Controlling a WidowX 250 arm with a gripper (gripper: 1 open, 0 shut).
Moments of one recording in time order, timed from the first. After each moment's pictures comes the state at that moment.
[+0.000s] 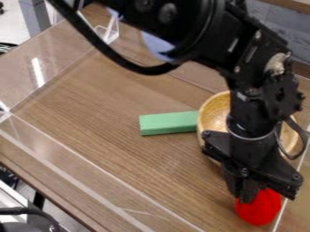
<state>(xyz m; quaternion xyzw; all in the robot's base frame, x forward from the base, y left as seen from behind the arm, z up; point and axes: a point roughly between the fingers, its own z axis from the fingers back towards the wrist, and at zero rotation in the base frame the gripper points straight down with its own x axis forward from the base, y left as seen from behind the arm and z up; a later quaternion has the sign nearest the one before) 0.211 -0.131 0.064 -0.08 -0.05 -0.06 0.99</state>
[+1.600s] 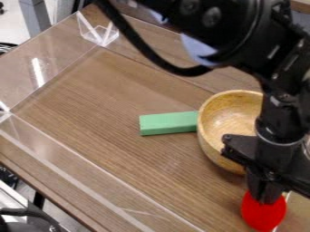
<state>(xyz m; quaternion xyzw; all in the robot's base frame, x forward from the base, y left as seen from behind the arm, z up) 0.221 -0.151 0.063 -0.06 -0.05 -0.03 1.00</state>
